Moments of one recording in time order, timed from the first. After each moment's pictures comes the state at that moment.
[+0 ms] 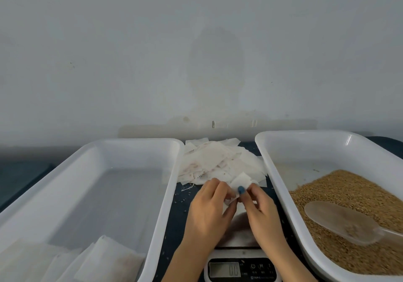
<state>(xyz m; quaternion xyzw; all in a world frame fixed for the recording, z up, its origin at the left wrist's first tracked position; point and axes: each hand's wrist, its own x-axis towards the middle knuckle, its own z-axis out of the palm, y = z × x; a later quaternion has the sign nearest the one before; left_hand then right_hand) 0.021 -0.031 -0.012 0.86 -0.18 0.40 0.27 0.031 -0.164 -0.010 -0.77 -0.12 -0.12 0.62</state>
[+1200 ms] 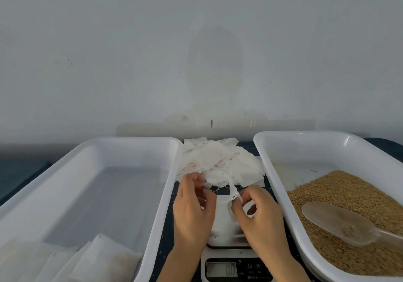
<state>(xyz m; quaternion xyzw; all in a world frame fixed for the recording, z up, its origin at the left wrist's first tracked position) 0.006 -0.025 -0.003 0.79 0.00 0.40 0.46 0.021 -0.172 -0.011 -0.84 -0.18 -0.25 0.45</state>
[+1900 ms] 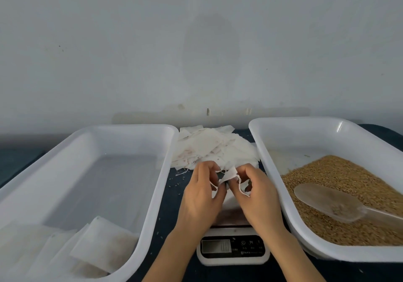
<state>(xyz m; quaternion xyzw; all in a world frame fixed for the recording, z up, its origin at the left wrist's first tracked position) 0.004 -0.036 -0.009 0.86 -0.10 0.31 0.39 0.023 -0.175 -0.006 -0.86 -0.18 -0.25 0.41</state>
